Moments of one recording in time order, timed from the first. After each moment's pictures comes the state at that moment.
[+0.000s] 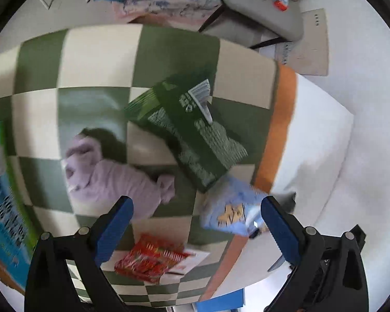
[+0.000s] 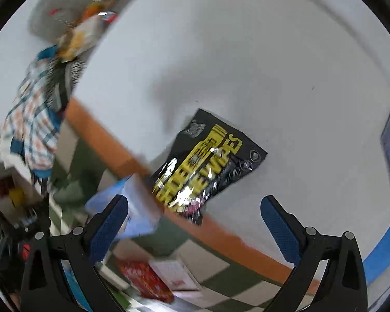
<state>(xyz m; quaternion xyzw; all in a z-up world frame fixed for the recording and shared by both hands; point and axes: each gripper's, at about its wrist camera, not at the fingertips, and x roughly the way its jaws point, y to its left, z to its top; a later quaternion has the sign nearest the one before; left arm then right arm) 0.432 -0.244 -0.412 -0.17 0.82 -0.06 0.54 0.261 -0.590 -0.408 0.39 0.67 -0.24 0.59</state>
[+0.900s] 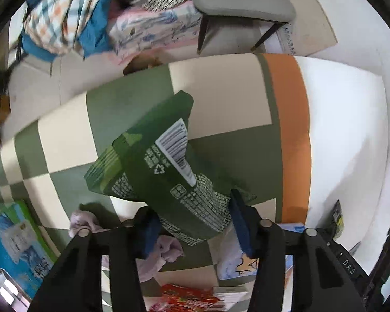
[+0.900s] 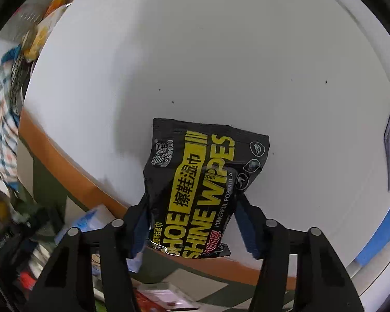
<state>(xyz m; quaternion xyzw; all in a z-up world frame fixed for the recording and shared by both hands) 0.443 -0.321 -0.427 0.04 0.78 -0.08 0.62 0.297 -0.556 -0.466 0.35 0.71 -0.28 0.55</state>
